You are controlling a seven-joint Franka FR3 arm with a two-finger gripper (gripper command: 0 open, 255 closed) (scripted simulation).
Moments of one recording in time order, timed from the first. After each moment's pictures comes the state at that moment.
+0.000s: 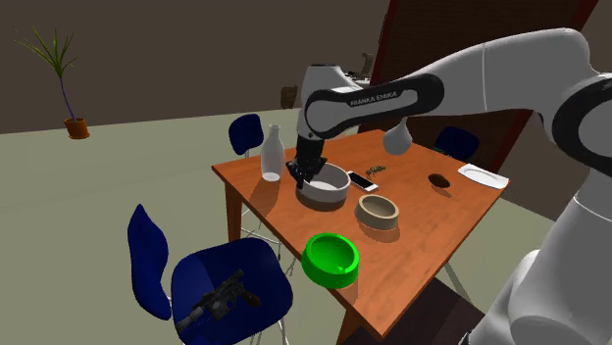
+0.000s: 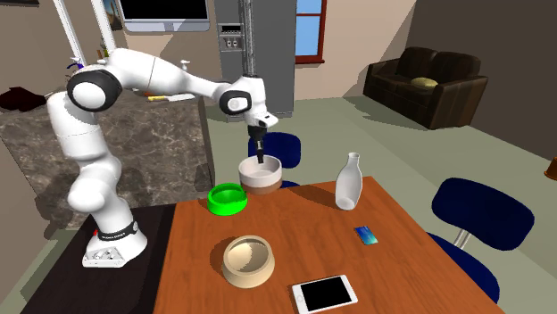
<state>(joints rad) 0.11 0.05 0.11 -1.95 -0.04 2.05 0.28</state>
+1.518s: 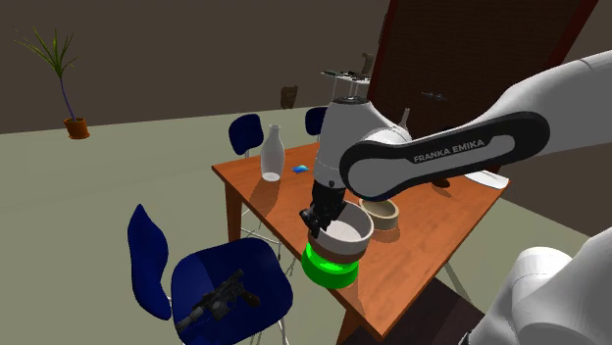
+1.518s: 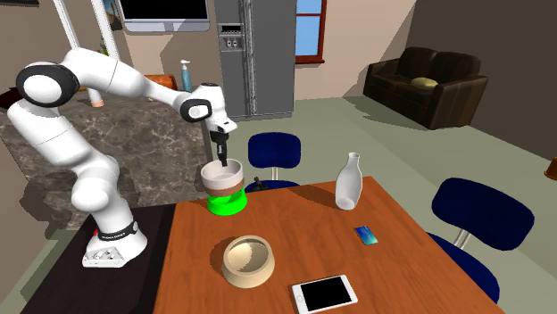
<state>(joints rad) 0.21 -0.30 0.21 -2.44 0.03 2.18 0.45</state>
